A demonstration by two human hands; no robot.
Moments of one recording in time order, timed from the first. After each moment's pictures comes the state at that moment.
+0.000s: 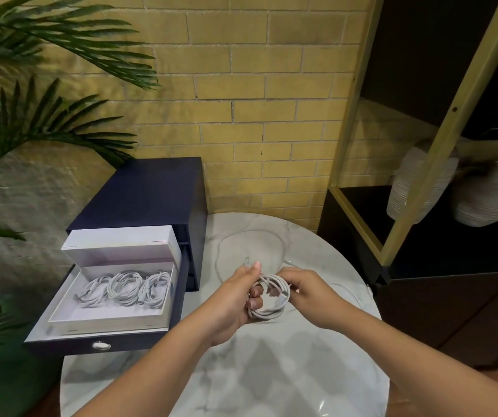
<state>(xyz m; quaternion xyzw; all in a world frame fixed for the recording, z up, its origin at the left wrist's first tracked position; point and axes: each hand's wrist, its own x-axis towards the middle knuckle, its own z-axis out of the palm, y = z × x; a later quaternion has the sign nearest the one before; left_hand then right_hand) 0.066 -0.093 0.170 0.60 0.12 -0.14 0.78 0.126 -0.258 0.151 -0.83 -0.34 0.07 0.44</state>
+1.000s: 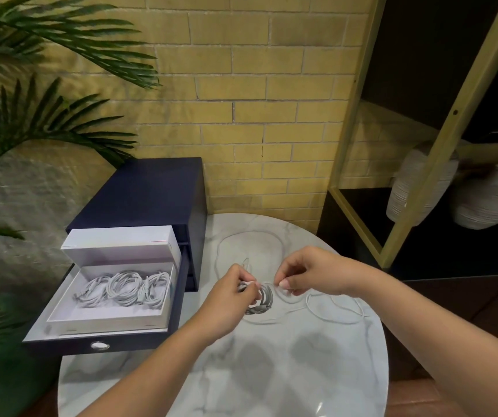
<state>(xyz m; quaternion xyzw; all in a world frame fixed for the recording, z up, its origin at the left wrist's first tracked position) 0.063 -0.080 0.162 0.83 0.08 -0.02 0.55 0.145 -0.265 0.216 -0.84 -0.27 0.28 0.37</state>
